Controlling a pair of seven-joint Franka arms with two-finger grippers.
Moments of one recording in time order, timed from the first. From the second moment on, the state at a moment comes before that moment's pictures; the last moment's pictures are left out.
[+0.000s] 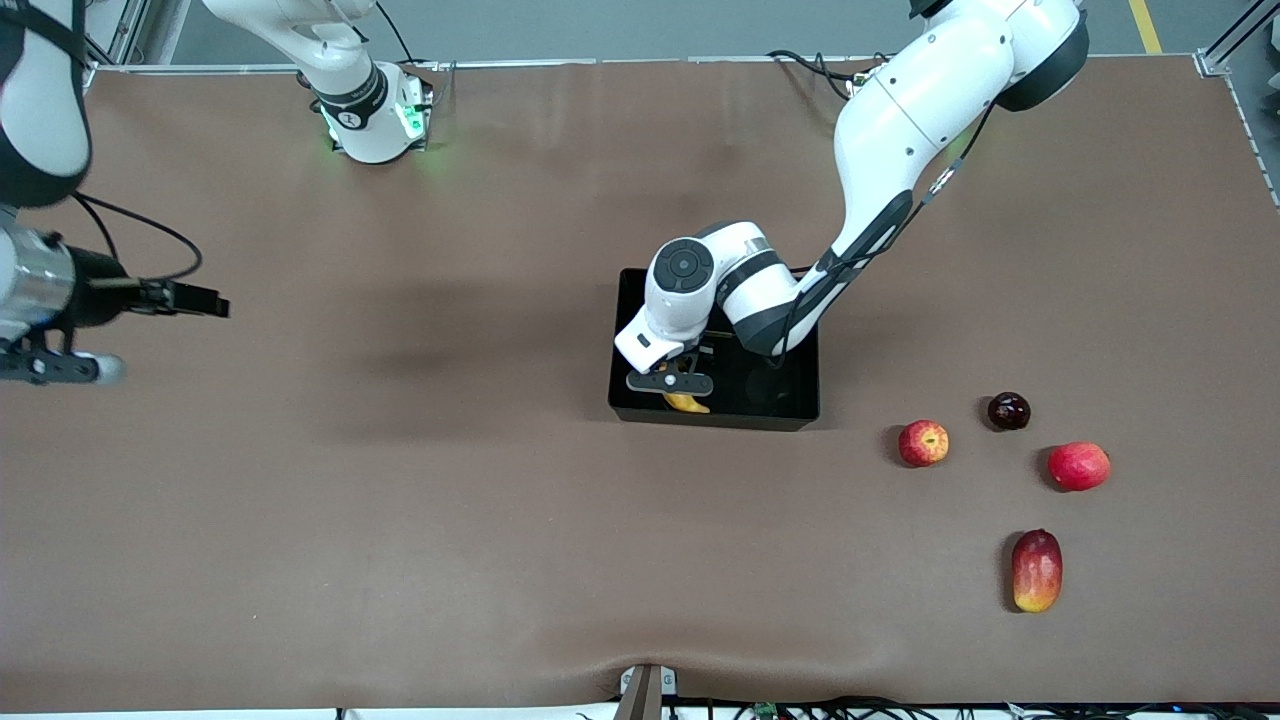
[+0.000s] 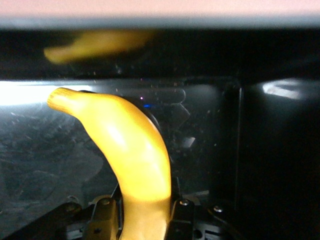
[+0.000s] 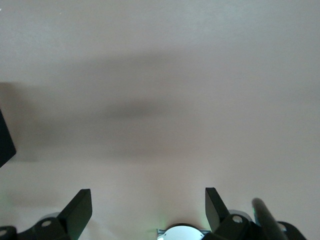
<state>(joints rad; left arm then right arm) -0.30 0.83 -0.56 -1.60 0.53 2.33 -0.98 0.04 0.22 -0.09 -1.53 0.13 1.45 0.01</state>
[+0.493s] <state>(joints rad) -0.28 0.65 -0.57 -1.58 0.53 2.23 -0.98 0.22 0.25 -0.08 -1.59 0.22 1.58 0.20</state>
